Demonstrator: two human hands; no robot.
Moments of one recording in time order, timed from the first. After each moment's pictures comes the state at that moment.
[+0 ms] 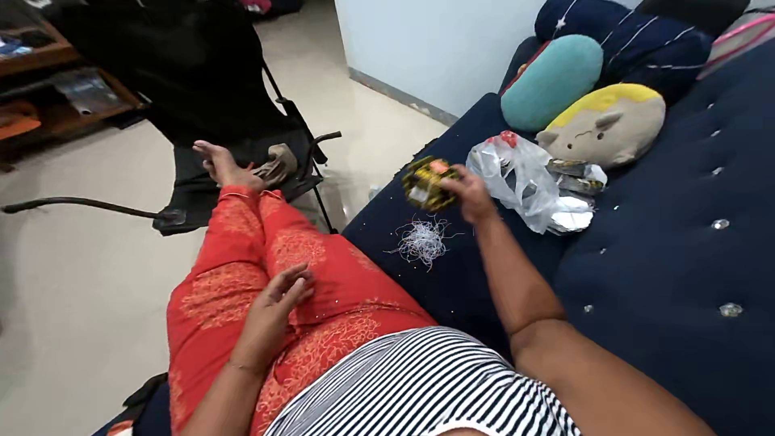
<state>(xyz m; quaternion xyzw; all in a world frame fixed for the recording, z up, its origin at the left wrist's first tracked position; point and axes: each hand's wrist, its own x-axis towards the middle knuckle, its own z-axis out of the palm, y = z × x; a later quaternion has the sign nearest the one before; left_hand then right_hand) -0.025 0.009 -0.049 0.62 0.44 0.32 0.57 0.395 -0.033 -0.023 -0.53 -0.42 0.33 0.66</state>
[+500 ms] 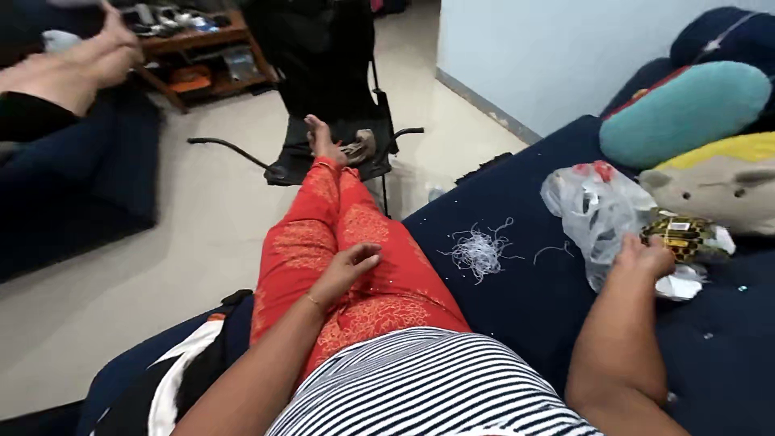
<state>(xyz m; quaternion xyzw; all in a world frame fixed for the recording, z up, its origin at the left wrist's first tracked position) -0.022 0.015 -0.033 0.66 0.45 0.22 0.55 0.533 -0.098 -0.069 -0.49 0.08 0.09 0.86</state>
